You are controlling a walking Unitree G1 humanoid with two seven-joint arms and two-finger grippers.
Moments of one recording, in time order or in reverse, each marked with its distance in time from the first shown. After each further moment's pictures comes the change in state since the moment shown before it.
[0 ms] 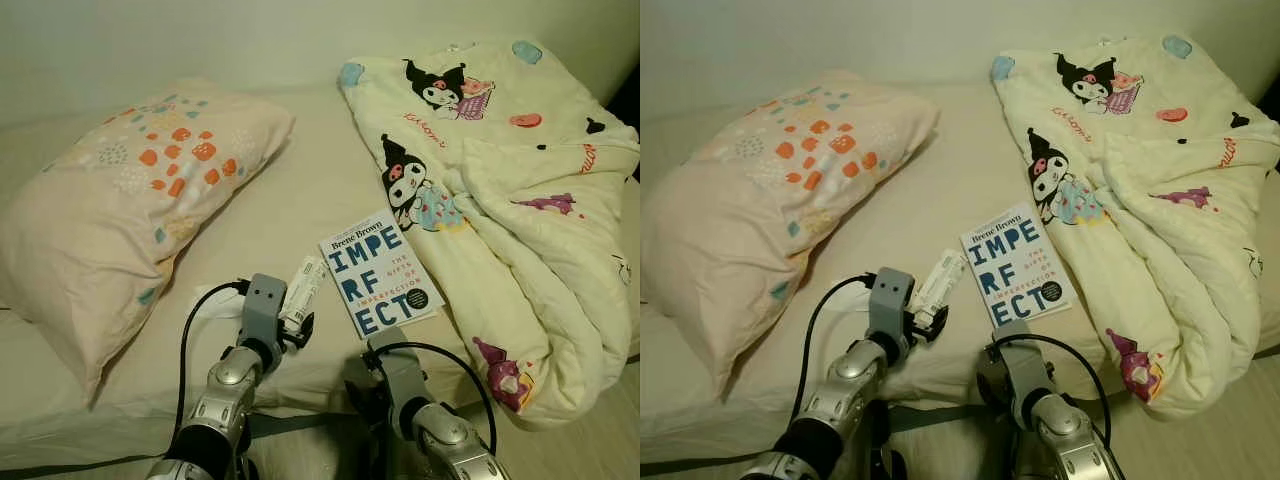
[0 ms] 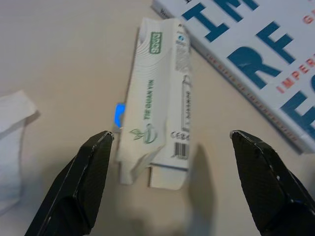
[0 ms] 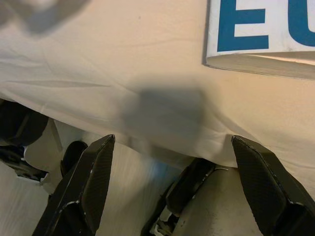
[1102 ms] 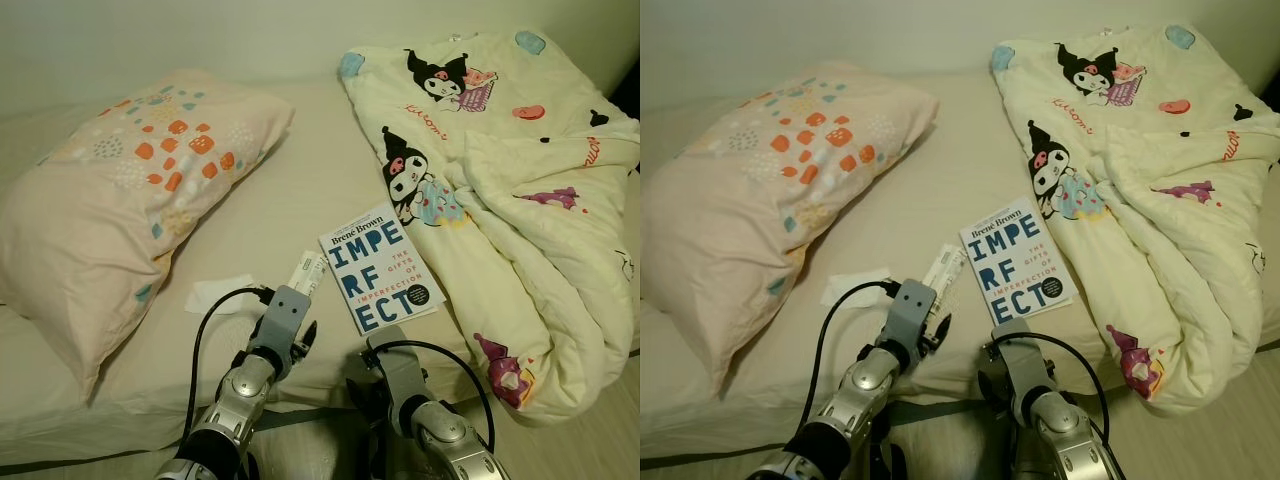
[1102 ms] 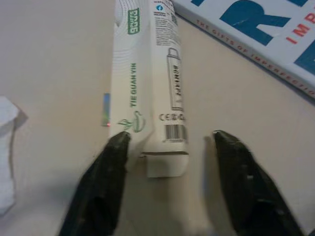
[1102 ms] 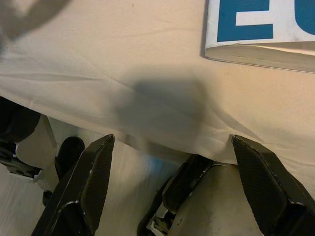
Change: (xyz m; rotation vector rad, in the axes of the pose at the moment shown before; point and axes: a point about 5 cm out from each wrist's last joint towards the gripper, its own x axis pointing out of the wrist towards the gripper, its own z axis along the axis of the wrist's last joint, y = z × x) left arm -0.001 -0.009 -0.011 0.252 0.015 0.025; right arm 0.002 -0.001 0.002 -0.013 0.003 -0.017
